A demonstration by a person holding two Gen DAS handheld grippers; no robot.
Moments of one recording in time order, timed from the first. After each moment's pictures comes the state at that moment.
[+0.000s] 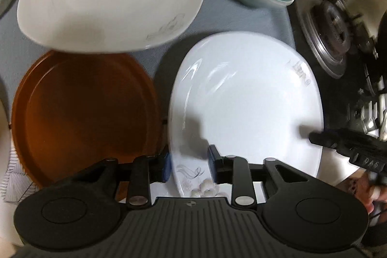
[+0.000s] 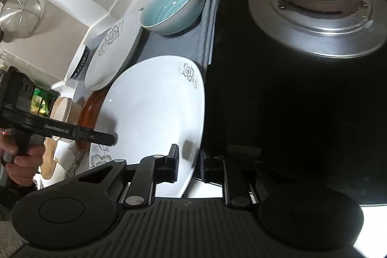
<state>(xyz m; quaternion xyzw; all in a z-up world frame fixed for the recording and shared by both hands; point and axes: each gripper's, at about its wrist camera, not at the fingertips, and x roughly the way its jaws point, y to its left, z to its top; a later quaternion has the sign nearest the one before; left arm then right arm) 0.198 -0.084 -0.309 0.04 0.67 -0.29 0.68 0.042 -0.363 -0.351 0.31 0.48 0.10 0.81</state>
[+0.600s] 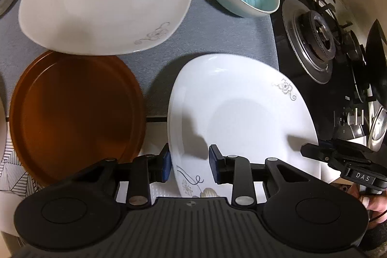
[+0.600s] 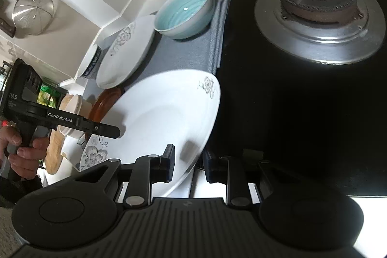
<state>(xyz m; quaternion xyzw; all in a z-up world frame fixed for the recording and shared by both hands) 0.188 -0.089 -0.299 0.02 0.67 -0.29 0.69 0.019 -0.370 -0.335 0.32 0.46 0.11 0.82</state>
